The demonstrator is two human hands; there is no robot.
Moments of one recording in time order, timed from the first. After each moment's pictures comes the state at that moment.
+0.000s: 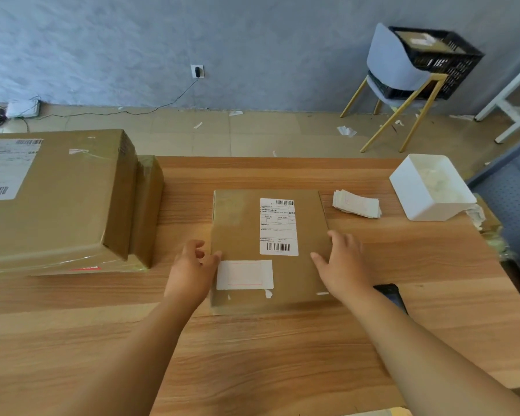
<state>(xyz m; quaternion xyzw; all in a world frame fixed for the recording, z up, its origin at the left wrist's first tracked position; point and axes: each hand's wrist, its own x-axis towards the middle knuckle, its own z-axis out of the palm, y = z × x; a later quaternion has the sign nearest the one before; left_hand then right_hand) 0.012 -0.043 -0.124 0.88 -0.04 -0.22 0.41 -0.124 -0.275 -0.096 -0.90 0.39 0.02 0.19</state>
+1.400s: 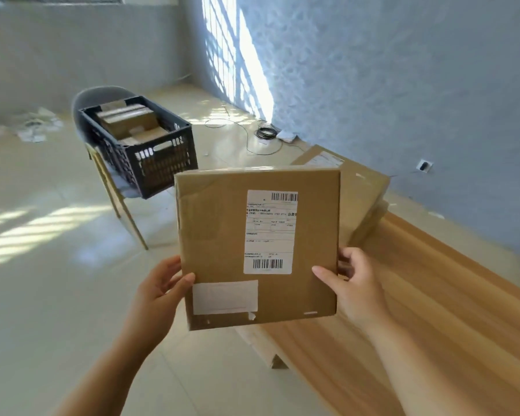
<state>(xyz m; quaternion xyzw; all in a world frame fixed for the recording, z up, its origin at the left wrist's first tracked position) -0.210 0.278 -0.023 0.72 0.18 0.13 0.65 -0.089 -0.010 -0.026 -0.79 -0.05 0.03 0.61</state>
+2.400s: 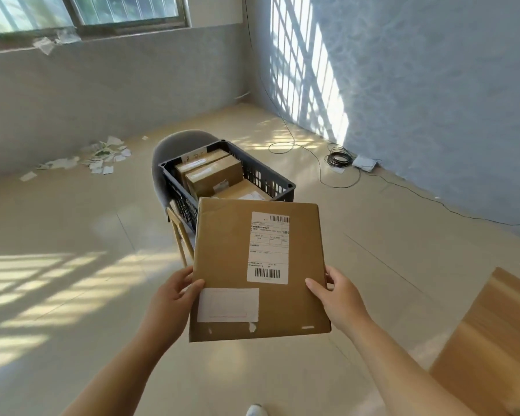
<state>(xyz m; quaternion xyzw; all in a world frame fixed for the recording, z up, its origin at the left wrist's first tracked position) 0.055 0.748 -0.039 0.80 0.29 0.11 0.52 0.197 0.494 -0.066 -0.83 -0.06 0.19 0.52</state>
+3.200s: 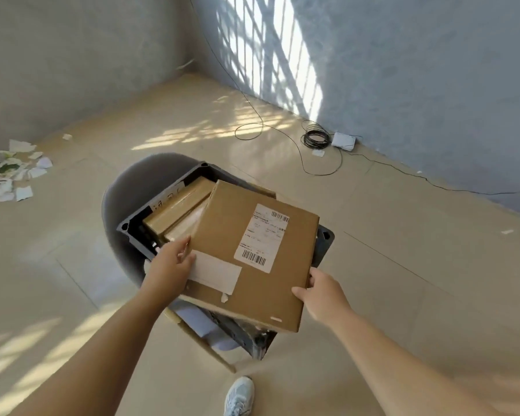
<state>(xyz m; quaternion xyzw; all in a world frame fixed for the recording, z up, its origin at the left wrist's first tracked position) 0.413 1.058 -0.071 0.90 0.21 -0.04 0.39 0.437 0.778 -0.079 -0.88 0.06 0.26 0.39</state>
